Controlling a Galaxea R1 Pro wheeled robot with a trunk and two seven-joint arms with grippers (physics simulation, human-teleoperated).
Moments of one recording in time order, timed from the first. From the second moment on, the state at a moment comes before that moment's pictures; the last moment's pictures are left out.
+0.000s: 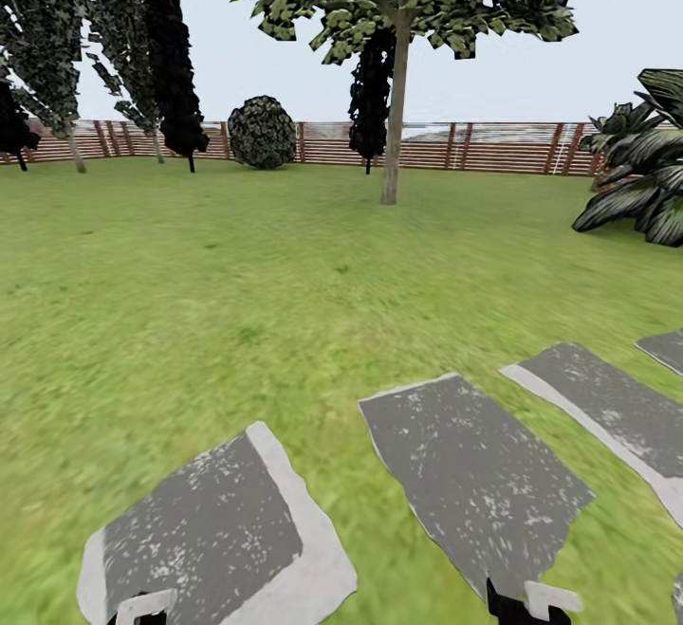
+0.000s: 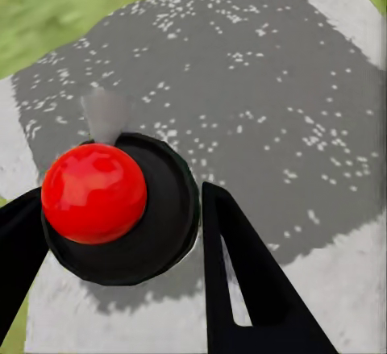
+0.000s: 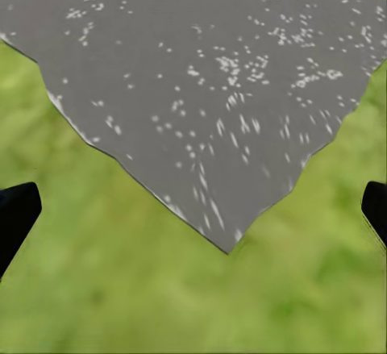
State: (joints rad) left arm -0.23 0.13 0.14 -0.35 0.07 -0.41 0.00; right arm -0.20 -0.04 -0.26 -0.54 0.05 -0.27 -0.03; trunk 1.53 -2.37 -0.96
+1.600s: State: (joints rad) left arm -0.23 0.13 0.14 -0.35 0.07 -0.42 0.00; right arm -0.20 -0.04 -0.26 -0.54 0.05 -0.27 -0.03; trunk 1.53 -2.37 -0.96
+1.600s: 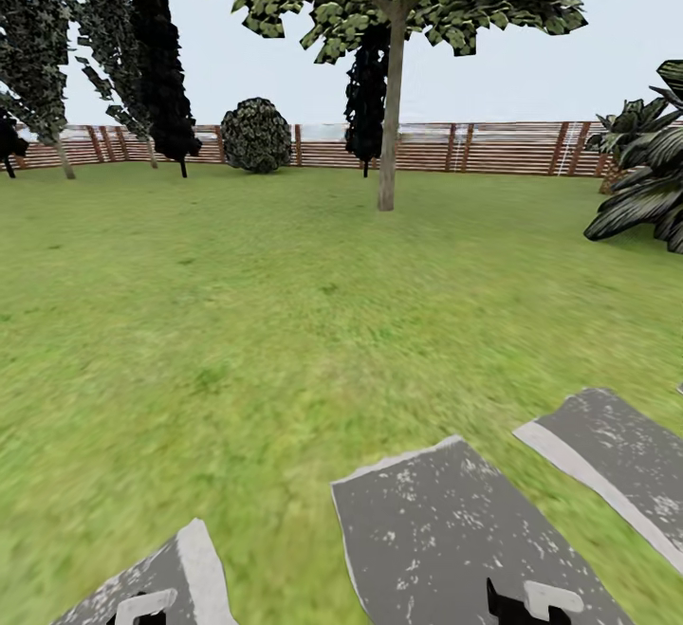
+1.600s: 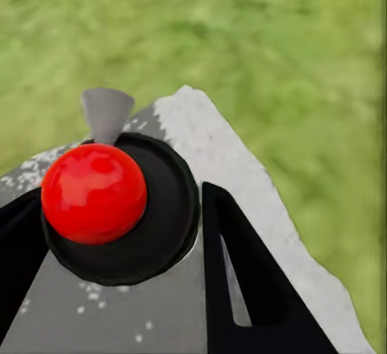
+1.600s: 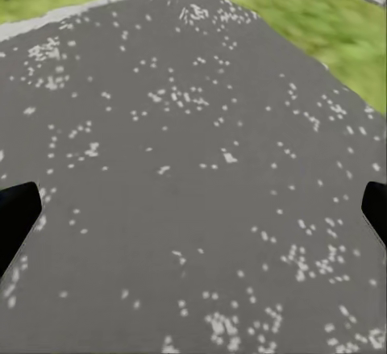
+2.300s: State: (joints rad) left arm -0.22 0.13 0.14 -0.35 0.07 -0.42 0.00; right arm -0.20 -0.04 -0.26 -0.54 0.05 -0.27 -0.03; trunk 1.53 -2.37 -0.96
